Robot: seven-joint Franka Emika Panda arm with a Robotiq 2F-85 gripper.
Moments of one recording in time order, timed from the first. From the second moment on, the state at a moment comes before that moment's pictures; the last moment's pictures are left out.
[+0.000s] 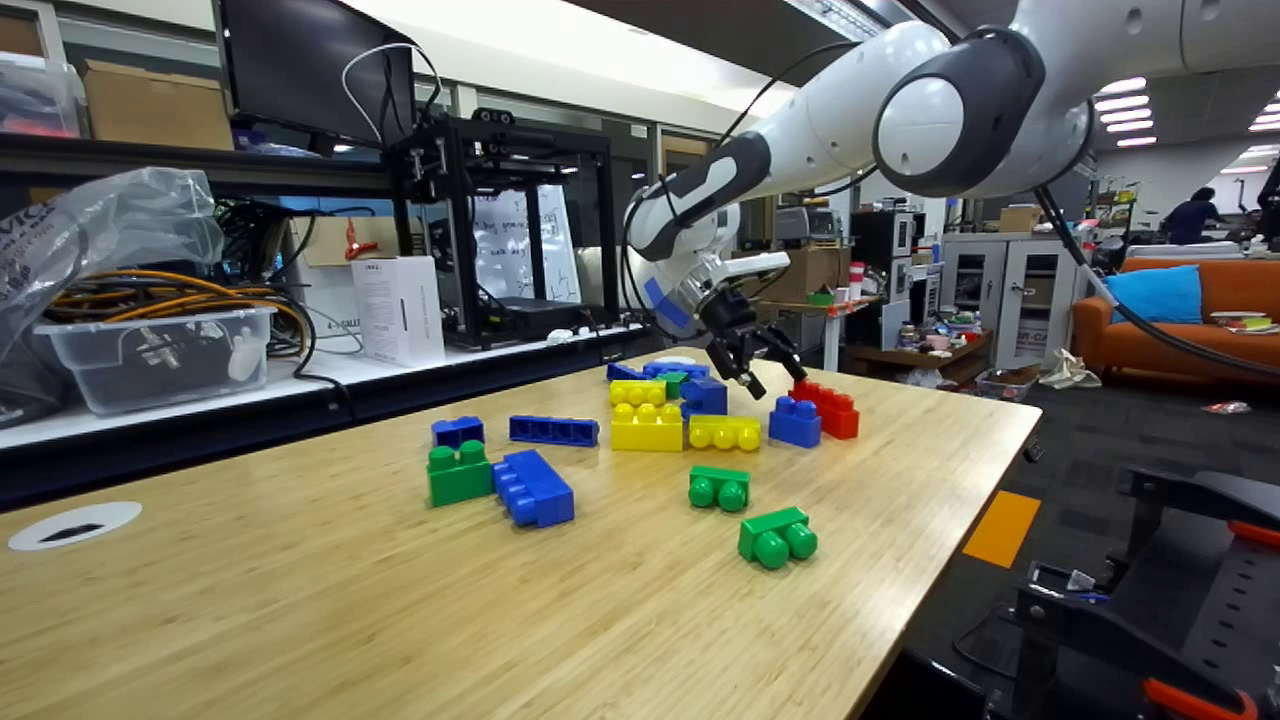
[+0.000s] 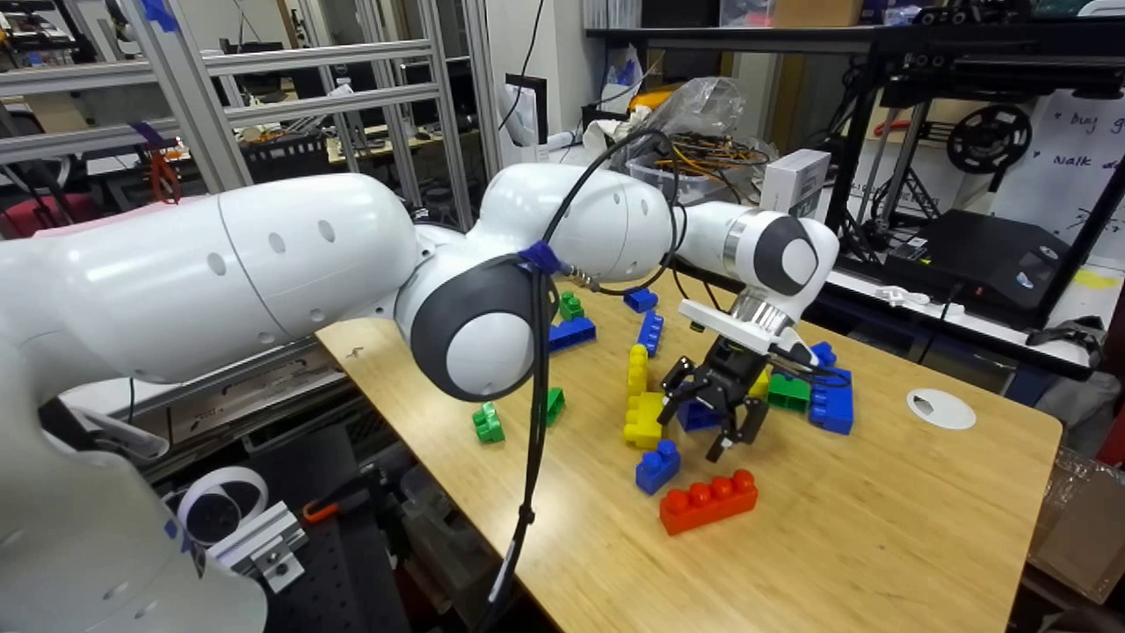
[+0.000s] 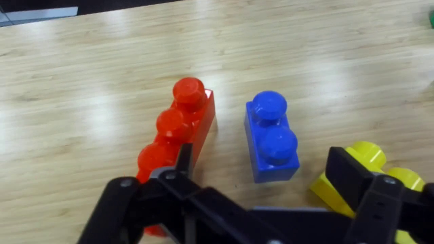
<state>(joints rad) -0.06 1.47 -0.04 -0.43 -0.12 1.12 -0.11</state>
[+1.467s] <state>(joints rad) -0.06 1.26 -0.03 -0.36 -0.12 1.62 -0.25</state>
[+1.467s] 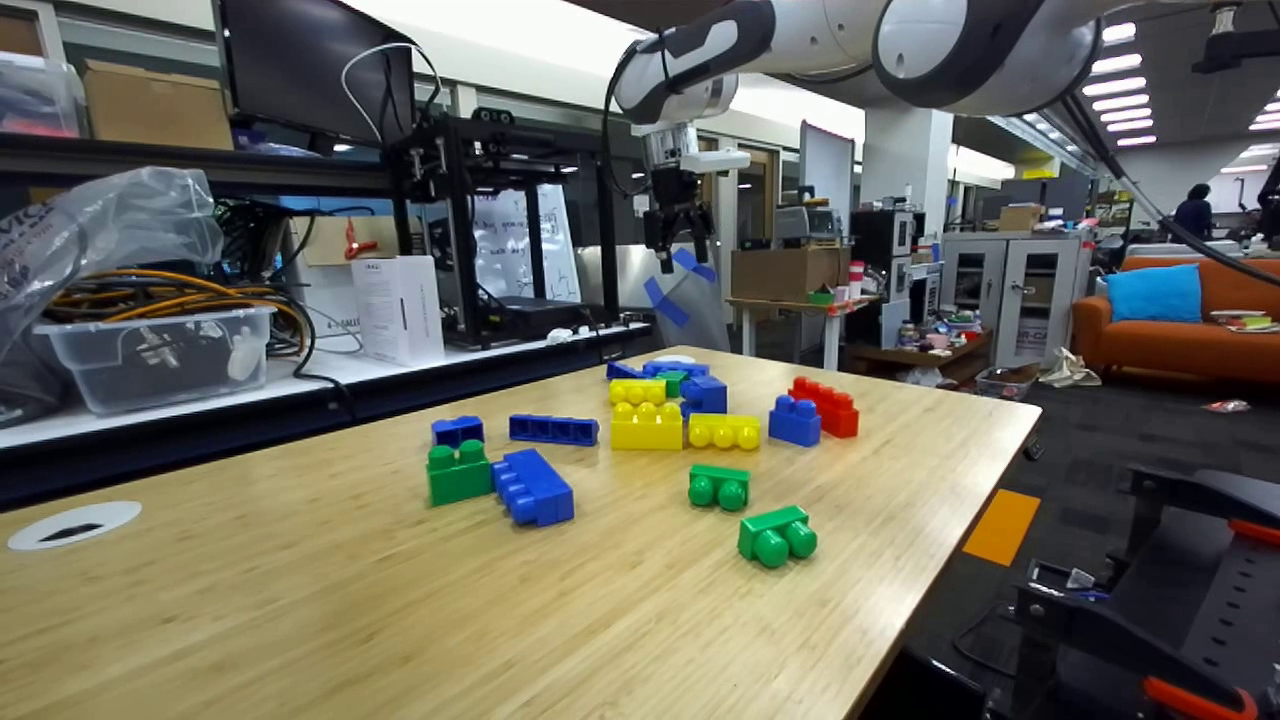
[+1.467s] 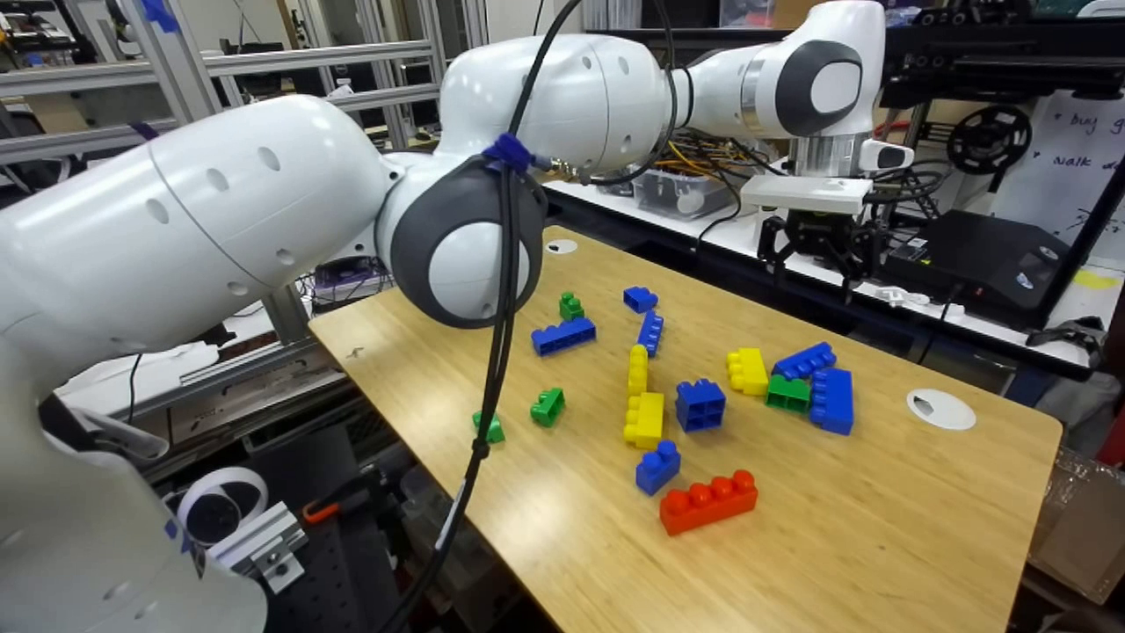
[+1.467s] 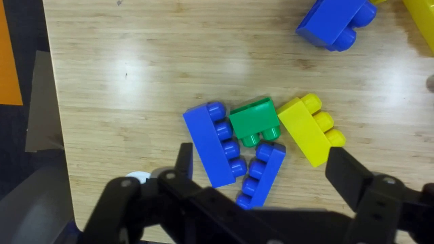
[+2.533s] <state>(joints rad) -0.10 1.29 -0.08 -0.36 -0.19 1.36 -0.42</state>
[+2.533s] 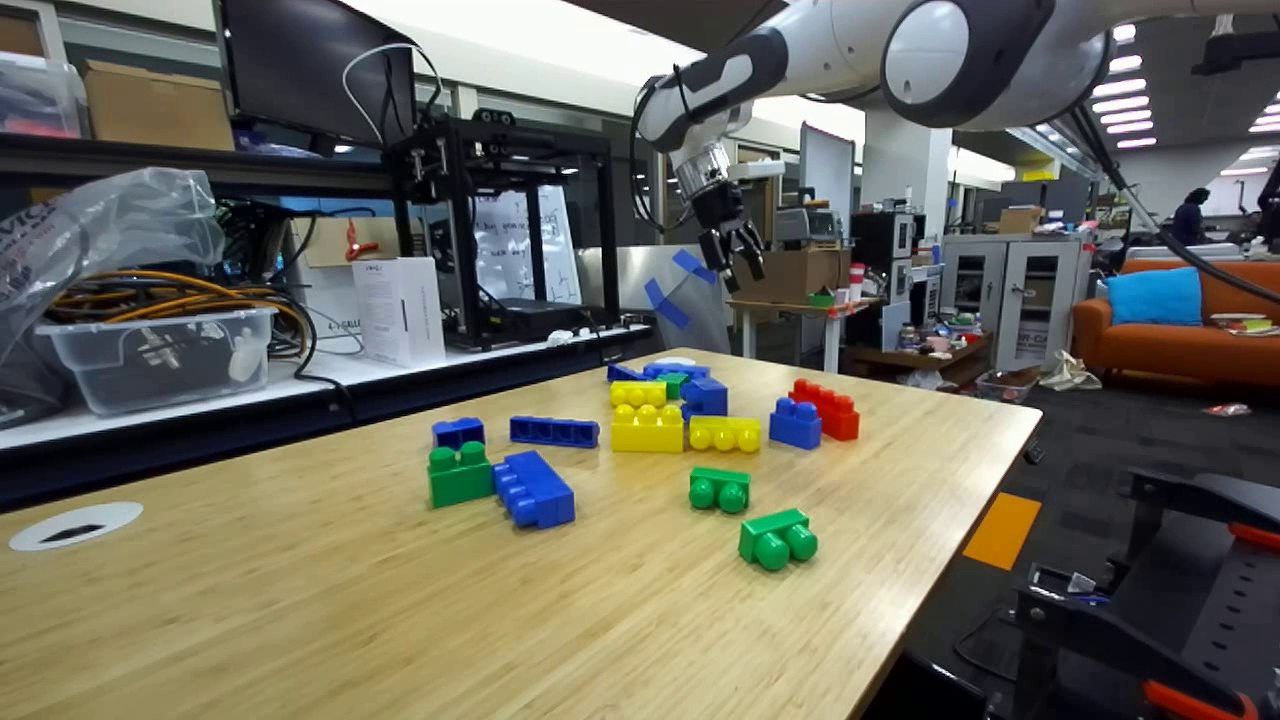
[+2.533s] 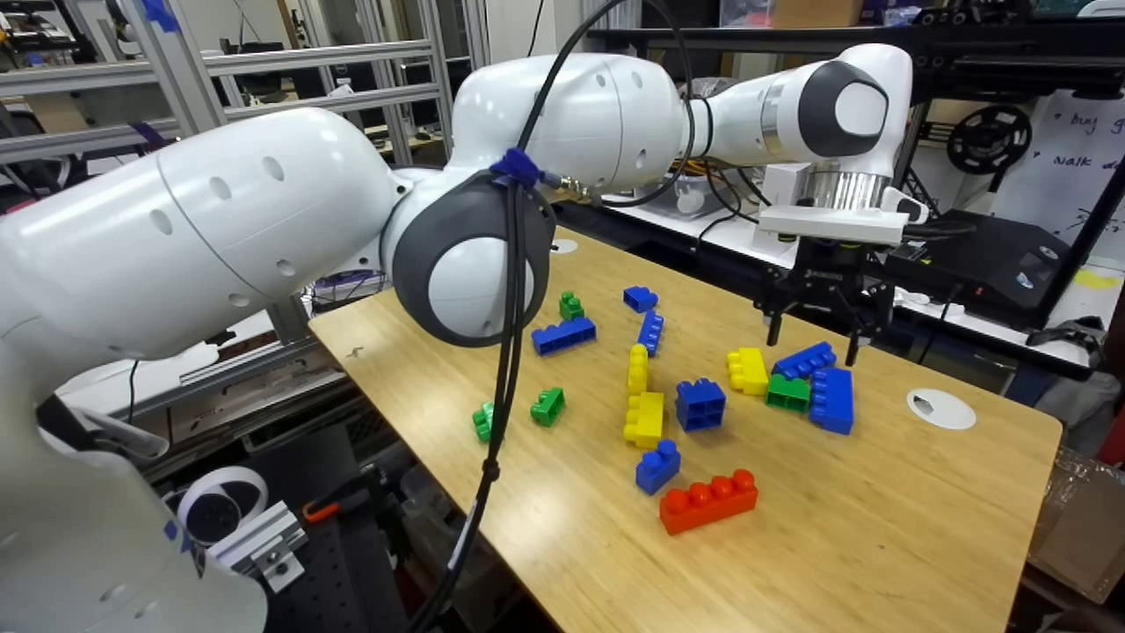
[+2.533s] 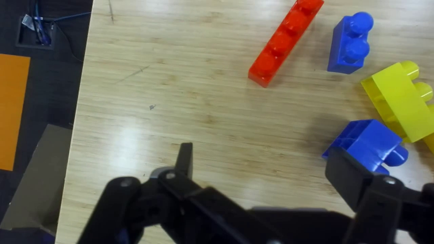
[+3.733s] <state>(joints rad) -0.05 1.29 -0.07 -0.36 -0.19 1.61 -0.41</state>
